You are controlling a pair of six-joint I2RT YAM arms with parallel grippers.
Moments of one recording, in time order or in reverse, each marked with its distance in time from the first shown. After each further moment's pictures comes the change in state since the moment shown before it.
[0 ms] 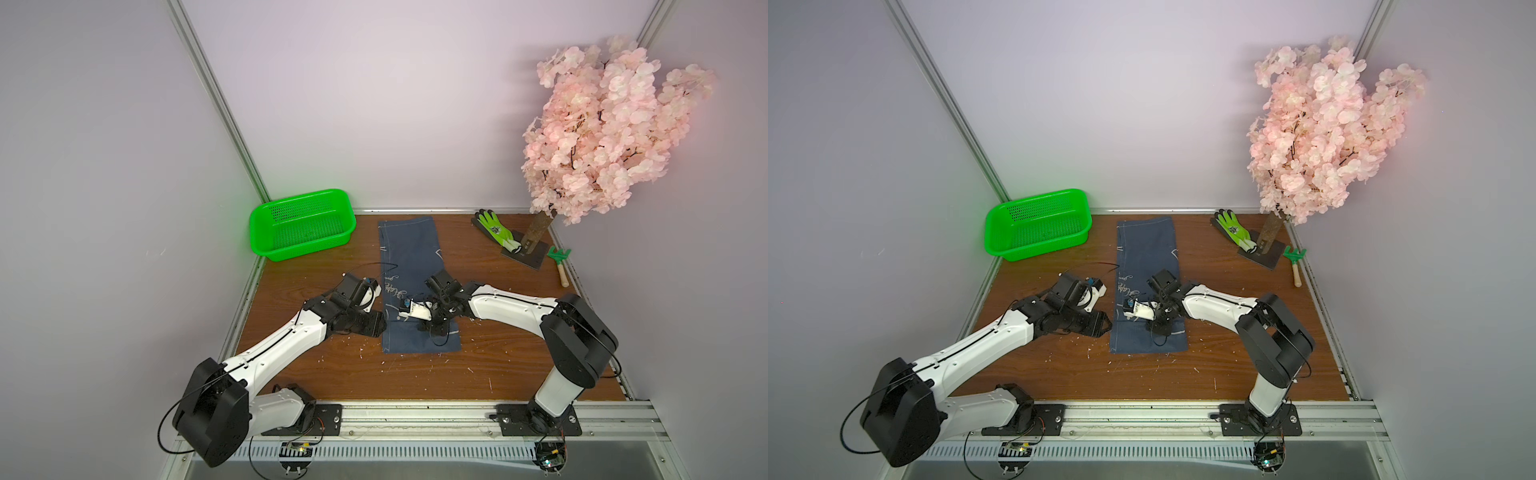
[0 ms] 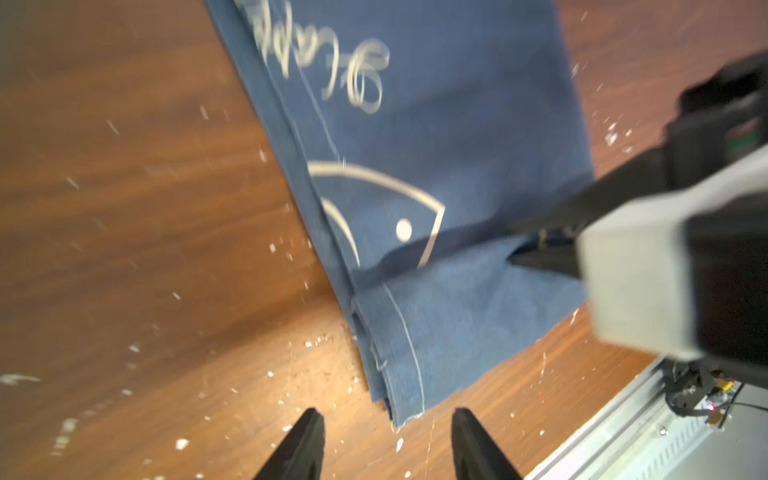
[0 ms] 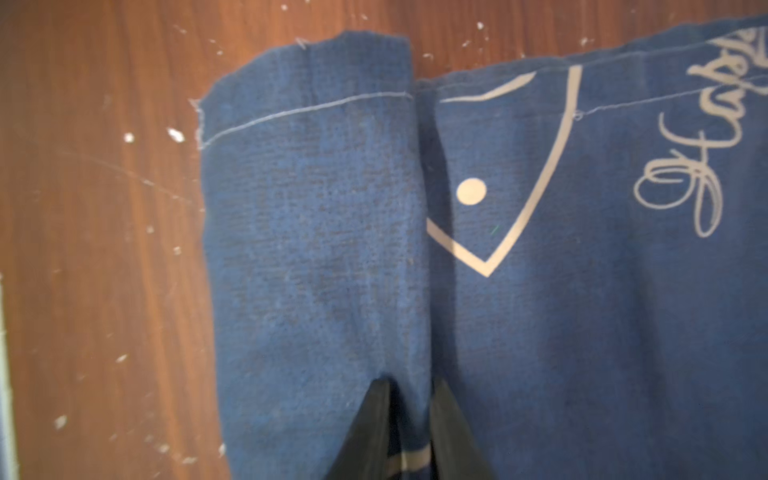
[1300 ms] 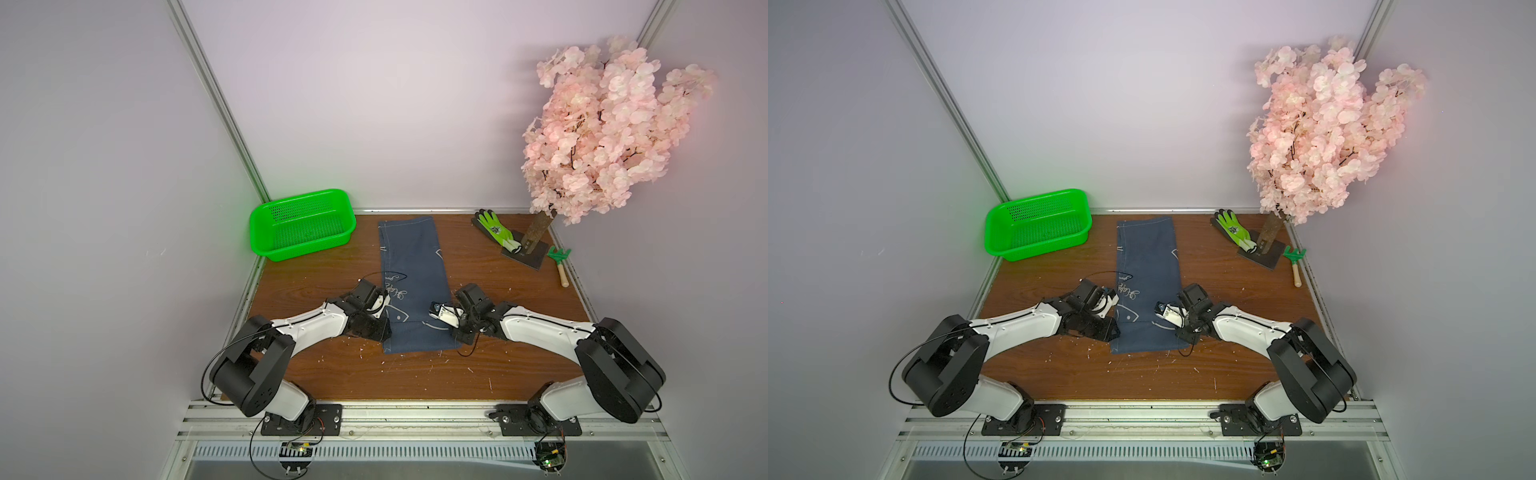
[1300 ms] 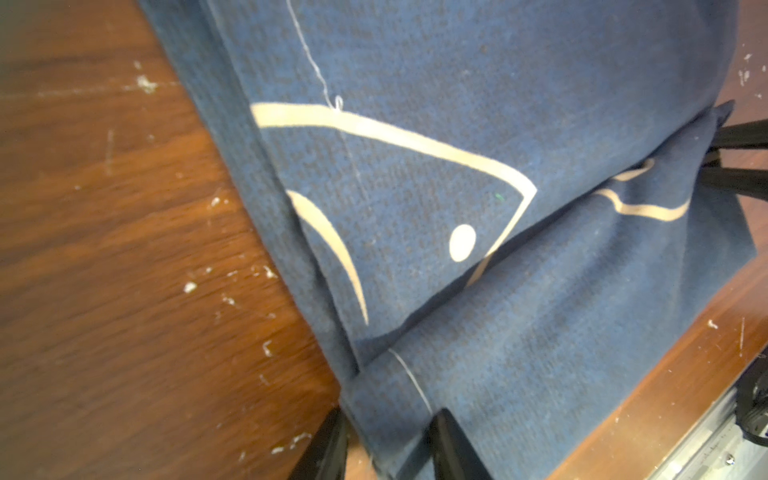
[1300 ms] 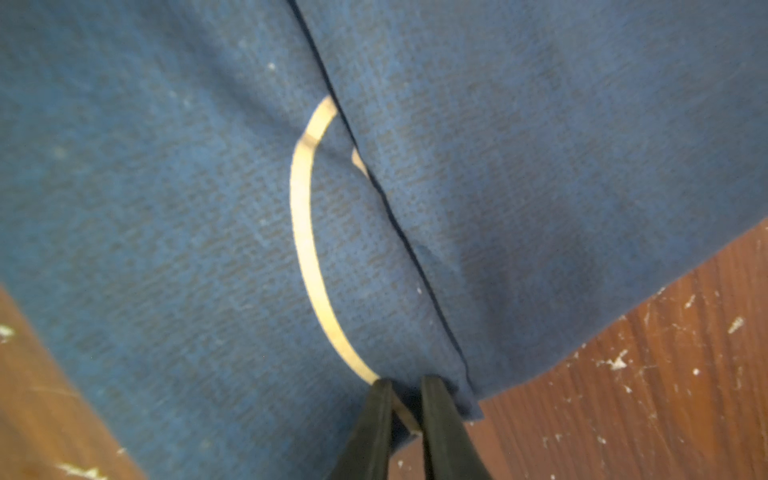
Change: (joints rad) left arm -0.012 0.269 -0.038 0.224 0.012 0.029; right arm -0.112 -0.248 -0.326 0.134 0.244 0.070
